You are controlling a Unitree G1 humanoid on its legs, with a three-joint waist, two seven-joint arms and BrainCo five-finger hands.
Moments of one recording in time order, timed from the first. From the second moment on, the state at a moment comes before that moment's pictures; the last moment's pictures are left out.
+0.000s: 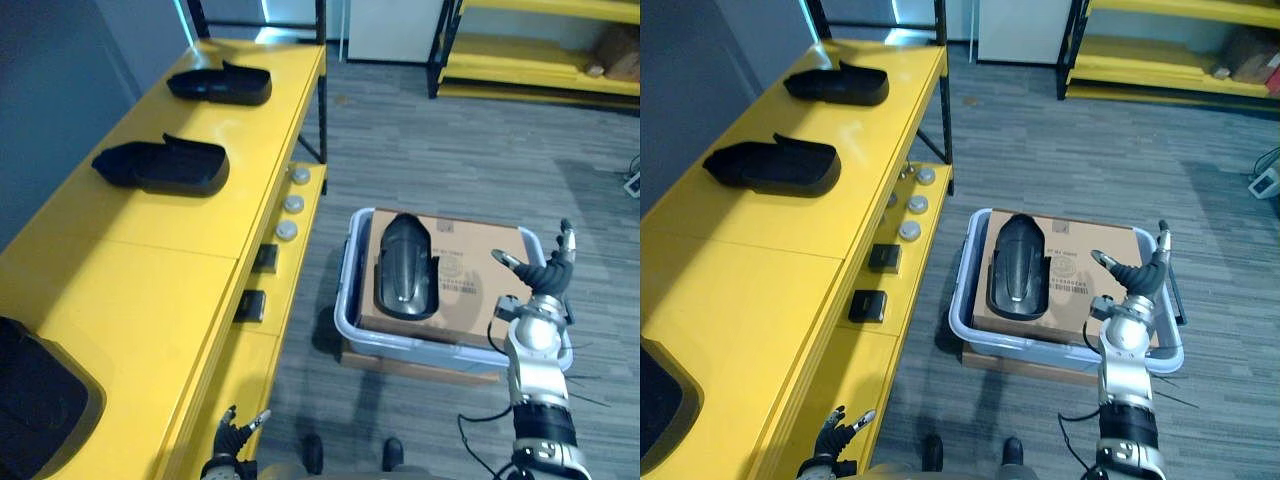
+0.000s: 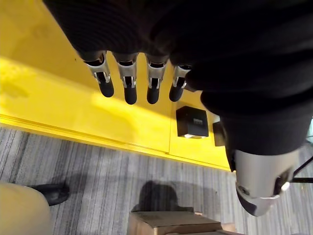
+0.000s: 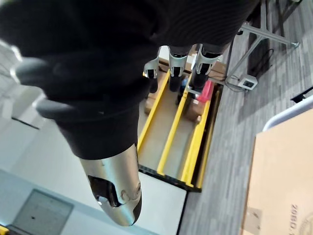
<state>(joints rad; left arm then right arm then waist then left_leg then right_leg) 0.23 0.06 0.03 0.72 0.05 -0.12 0.20 -0.30 -0.20 -0.30 0.34 -0.21 -0.04 -0.42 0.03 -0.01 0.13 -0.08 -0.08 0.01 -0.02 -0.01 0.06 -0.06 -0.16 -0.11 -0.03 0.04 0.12</state>
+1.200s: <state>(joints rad) 0.11 0.07 -0.09 0.71 -0.03 -0.14 0.27 -0.91 -0.37 -0.29 1.15 -0.17 0.09 -0.43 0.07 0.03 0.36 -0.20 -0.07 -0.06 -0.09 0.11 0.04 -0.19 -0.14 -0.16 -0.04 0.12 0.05</state>
